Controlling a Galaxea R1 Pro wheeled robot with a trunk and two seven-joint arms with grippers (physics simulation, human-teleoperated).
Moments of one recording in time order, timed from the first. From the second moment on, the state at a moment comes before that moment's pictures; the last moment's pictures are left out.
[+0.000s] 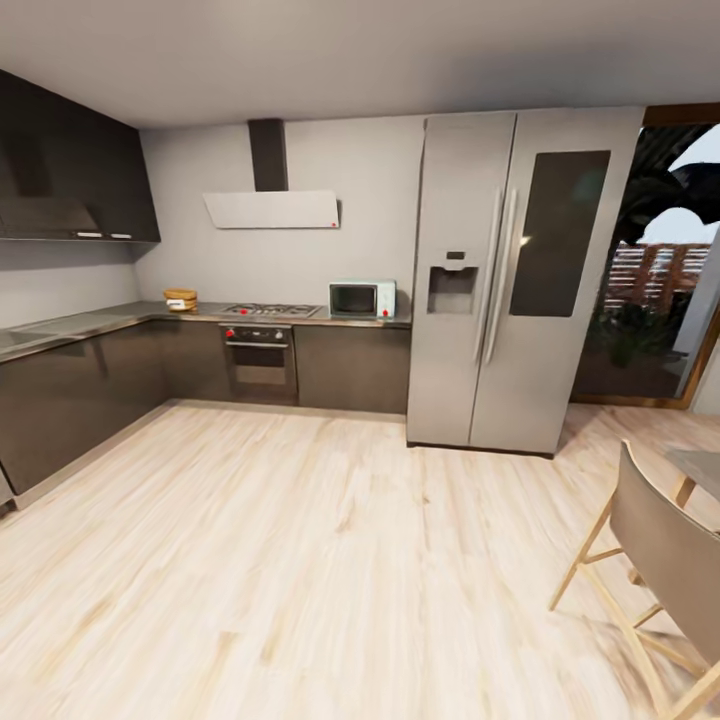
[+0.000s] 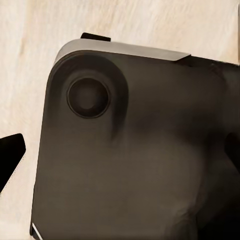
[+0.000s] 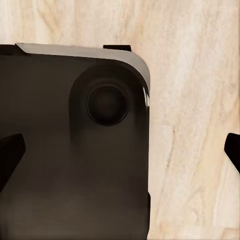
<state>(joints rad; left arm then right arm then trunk) 0.00 -0.03 0.01 -0.03 0.18 -0.08 0.01 0.00 -0.02 0.00 0.01 0.00 -0.15 -0.03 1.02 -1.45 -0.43</state>
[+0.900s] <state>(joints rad) 0.00 -0.03 0.01 -0.03 0.18 -0.08 0.01 0.00 -0.02 0.00 0.01 0.00 -0.15 -0.03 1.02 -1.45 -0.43</state>
